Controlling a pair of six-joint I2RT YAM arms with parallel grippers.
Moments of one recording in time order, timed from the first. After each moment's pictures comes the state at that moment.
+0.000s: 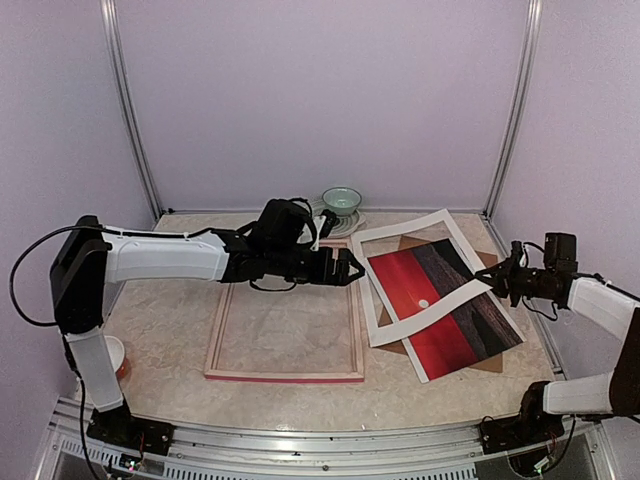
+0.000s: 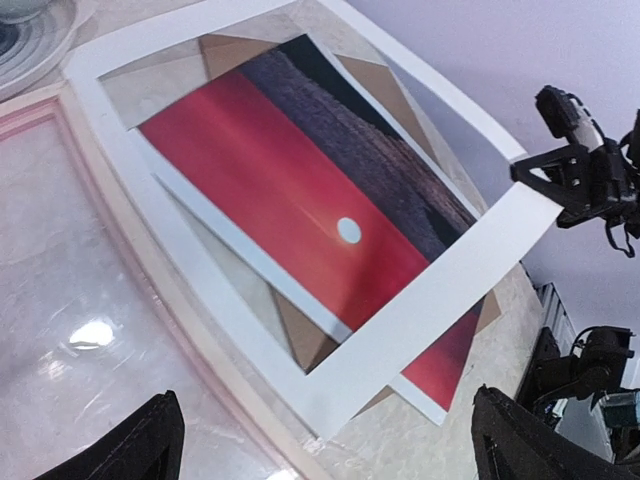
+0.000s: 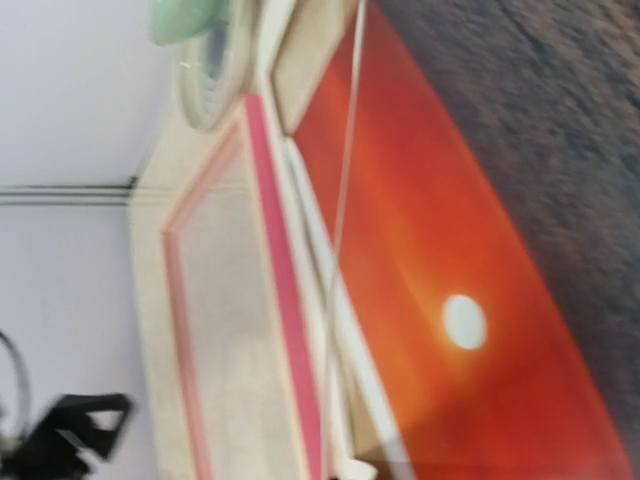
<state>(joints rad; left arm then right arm) -0.89 1.88 1.38 -0.05 0.21 -0.53 -0.19 1.13 0.59 -0.17 -0.80 0.73</state>
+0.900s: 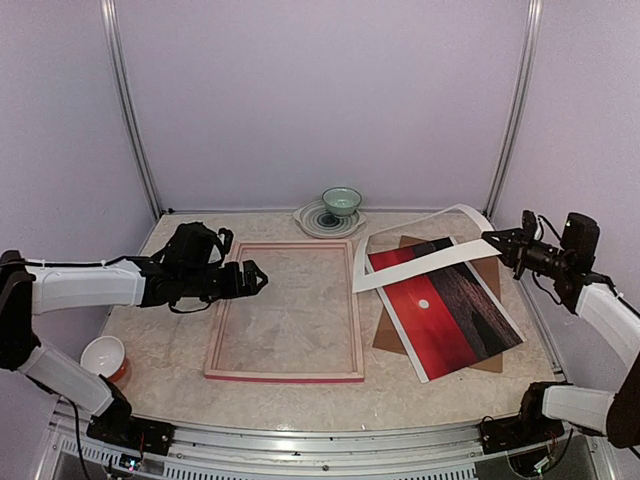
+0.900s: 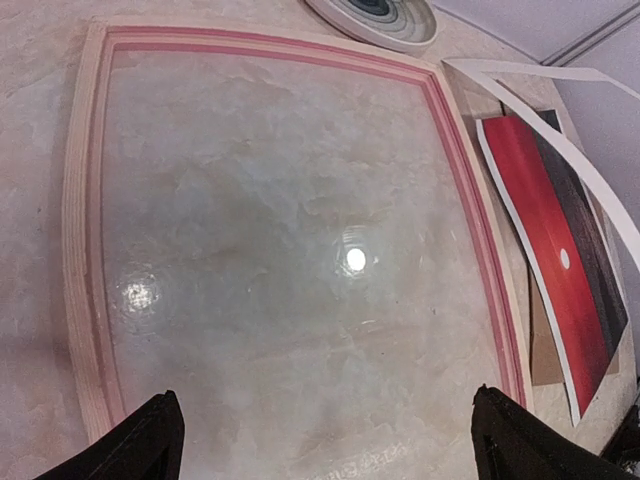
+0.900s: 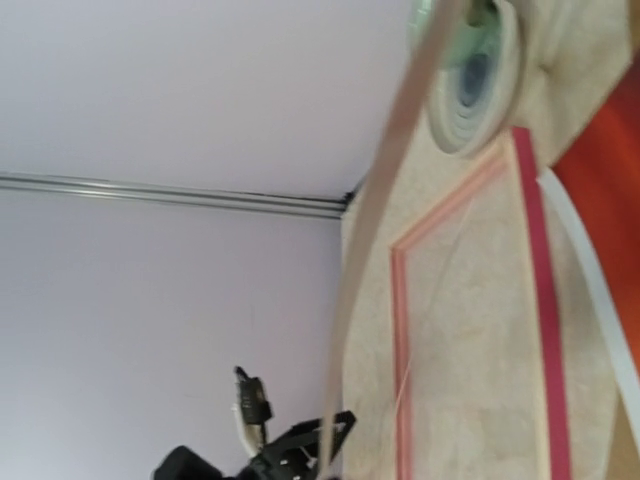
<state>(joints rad) -0.62 1.42 0.79 -0.06 0.03 -0.58 -0.19 0.99 0.60 0.16 -0.97 1.17</state>
